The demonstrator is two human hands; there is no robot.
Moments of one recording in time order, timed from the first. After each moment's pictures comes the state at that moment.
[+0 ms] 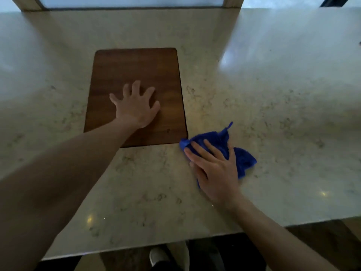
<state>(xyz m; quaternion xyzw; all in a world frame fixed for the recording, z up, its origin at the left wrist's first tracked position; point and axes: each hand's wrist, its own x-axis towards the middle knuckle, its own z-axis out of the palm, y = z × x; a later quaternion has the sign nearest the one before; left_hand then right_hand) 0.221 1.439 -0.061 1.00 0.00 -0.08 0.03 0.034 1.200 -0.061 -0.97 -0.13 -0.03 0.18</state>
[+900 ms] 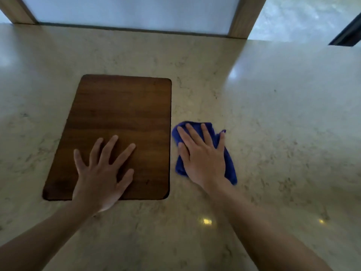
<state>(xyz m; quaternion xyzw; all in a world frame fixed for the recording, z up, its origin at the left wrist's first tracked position) 0.151 1.456 -0.076 1.00 -0.02 -0.07 0.01 0.213 1.191 -0.074 -0.99 -0.09 0.00 0.10</state>
